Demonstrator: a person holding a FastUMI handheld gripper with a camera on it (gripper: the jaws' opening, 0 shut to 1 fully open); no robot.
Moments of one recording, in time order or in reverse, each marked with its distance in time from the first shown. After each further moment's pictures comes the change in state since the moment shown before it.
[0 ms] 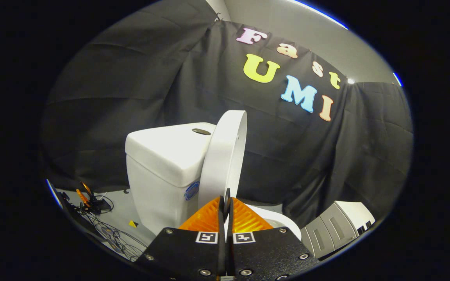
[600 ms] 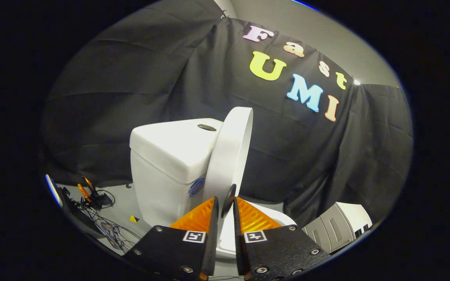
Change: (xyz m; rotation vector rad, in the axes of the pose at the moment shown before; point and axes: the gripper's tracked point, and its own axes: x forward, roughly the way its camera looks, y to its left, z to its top) arm -0.001 0.012 -0.006 -0.052 0.045 0.031
